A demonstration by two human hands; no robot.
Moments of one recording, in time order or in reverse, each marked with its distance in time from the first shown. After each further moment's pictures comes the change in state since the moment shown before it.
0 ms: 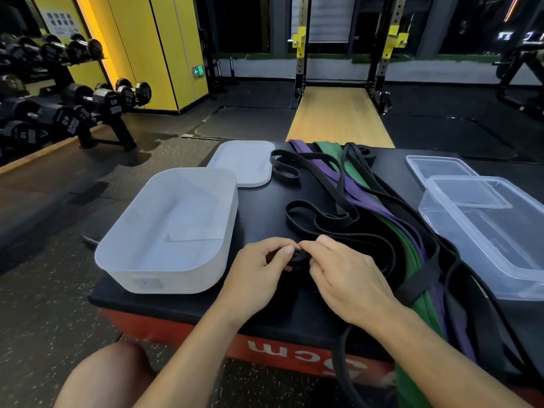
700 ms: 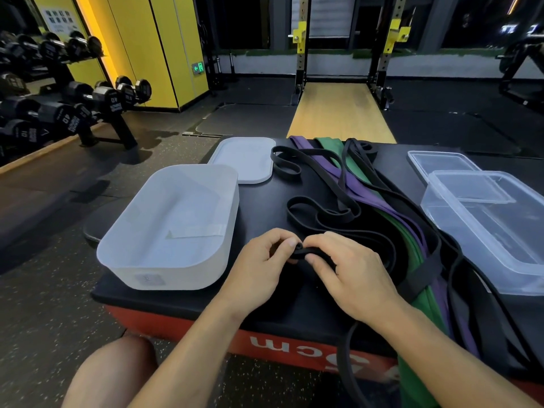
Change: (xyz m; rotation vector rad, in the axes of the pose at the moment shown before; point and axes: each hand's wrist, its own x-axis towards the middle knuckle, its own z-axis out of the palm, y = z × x) left_hand 0.003 0.000 -0.001 -0.019 -0.060 0.021; right_hand -0.006 0.007 0.004 0.181 0.184 -0.043
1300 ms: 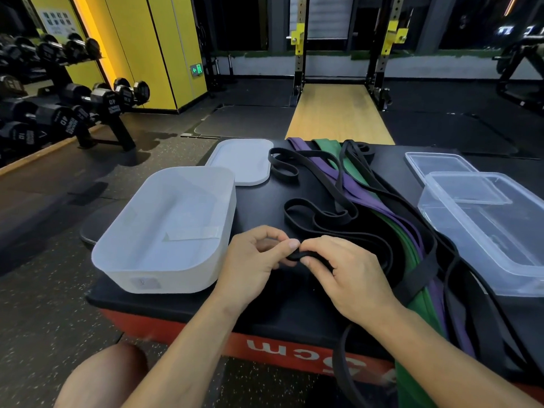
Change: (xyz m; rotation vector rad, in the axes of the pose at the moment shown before) left_hand 0.006 0.006 0.000 -0.290 0.117 -0.168; right_hand 0.000 0.001 0.002 0.022 0.056 -0.053
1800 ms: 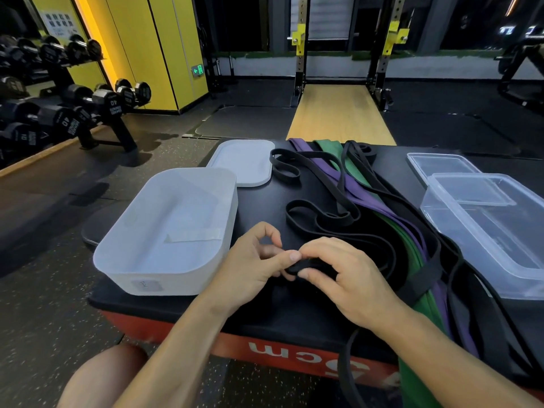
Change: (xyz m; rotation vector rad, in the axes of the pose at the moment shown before) left_hand 0.004 -0.004 -0.015 0.008 -0.198 0.012; right_hand 0.002 0.008 -0.001 0.188 -0.106 -0.062
